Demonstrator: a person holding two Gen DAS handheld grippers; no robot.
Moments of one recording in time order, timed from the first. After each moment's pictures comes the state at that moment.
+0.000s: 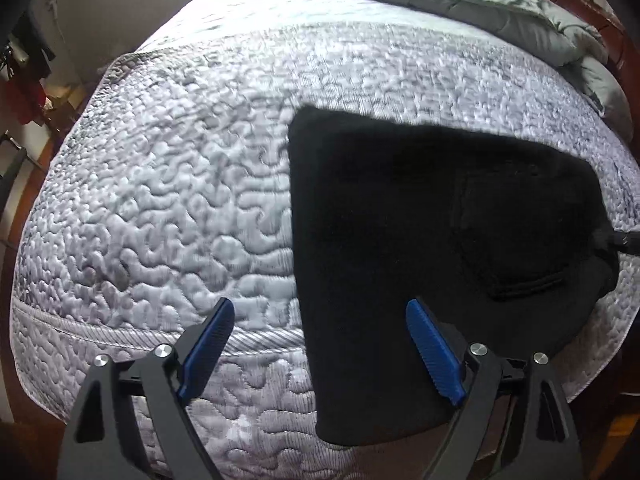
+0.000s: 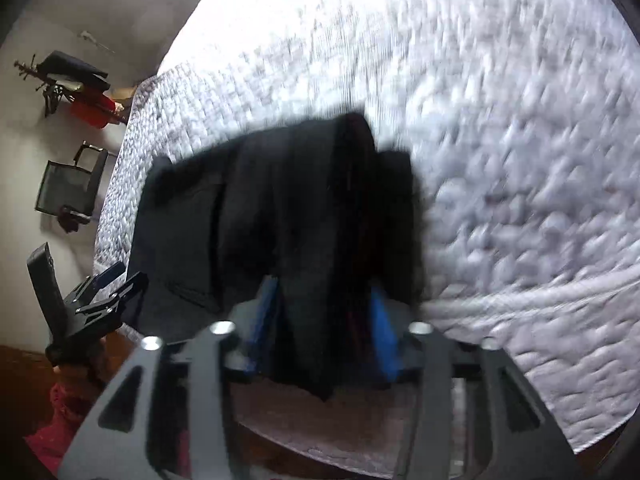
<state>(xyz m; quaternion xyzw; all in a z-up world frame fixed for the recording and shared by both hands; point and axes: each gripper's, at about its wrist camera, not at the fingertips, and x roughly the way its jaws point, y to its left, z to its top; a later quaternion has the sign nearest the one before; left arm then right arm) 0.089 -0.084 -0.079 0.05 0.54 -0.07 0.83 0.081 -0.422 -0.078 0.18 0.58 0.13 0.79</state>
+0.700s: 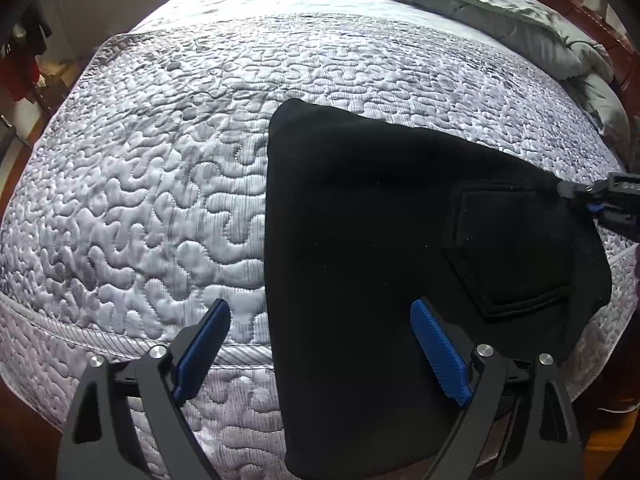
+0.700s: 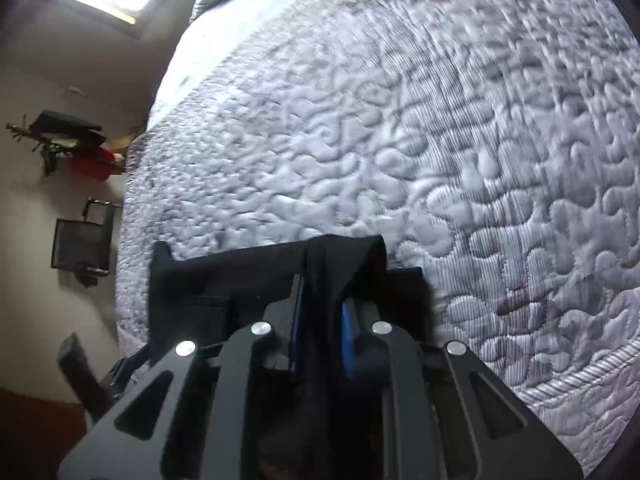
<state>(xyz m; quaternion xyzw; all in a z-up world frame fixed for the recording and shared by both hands) 0.106 -0.099 -0.093 0.02 0.57 -0.07 0.82 0.158 -0.441 -0.103 0.27 0.57 0.10 0.77</state>
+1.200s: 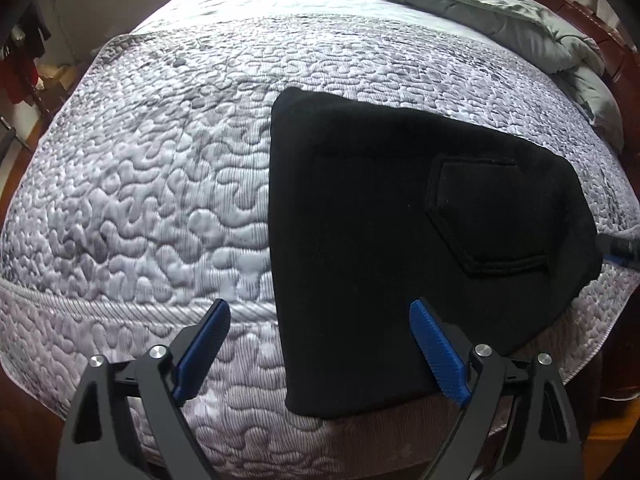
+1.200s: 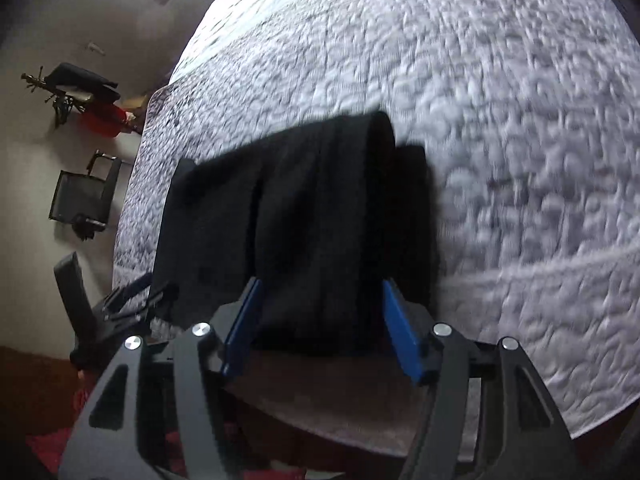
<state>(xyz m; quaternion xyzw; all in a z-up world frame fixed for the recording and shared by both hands) 0.075 -0.091 -0.087 0.02 0.56 -0.09 0.82 0.060 -0.417 -0.074 0.22 0.59 0.15 0.77</state>
